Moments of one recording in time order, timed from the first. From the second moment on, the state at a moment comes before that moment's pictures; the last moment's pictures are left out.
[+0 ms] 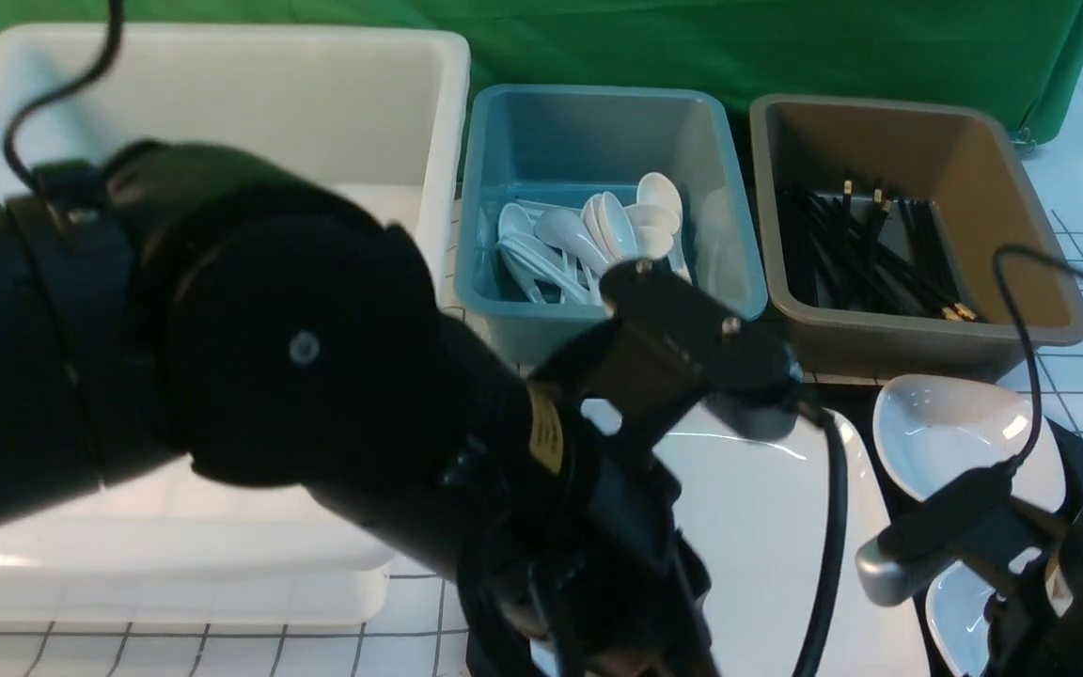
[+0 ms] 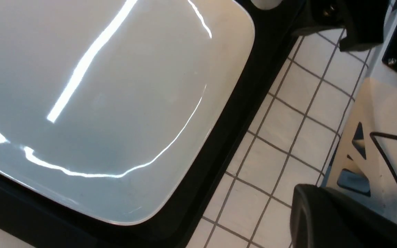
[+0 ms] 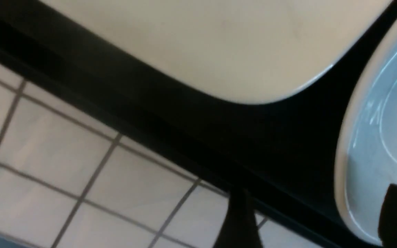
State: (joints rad) right arm 0.52 1.42 -0.70 -0.08 0.95 -0.04; left arm -0.92 1.42 -1.16 -0.30 0.88 0.18
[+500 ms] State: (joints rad) right arm 0.52 1.47 -0.66 -0.19 0.82 0.04; left arm -0.92 1.42 -1.15 -0.31 0.79 0.22
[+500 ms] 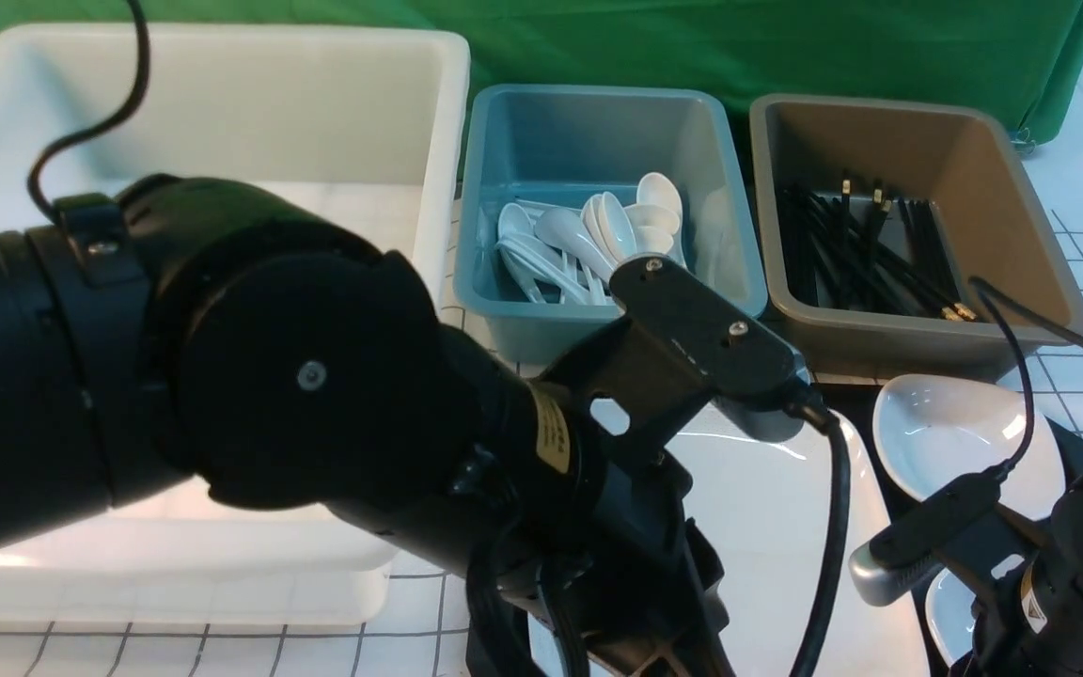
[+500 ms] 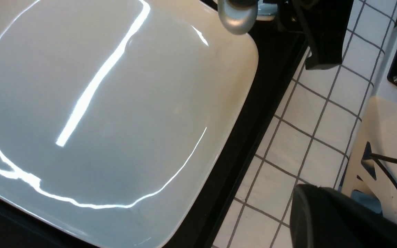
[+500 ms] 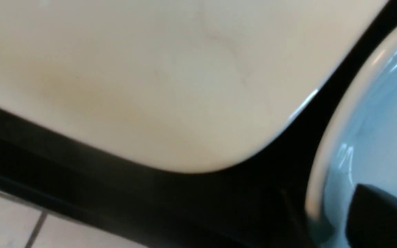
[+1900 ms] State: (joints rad) right arm 0.75 1.56 -1.73 0.30 0.95 -0.40; left arm -0.09 1.08 -1.25 -0.26 0.95 0.14
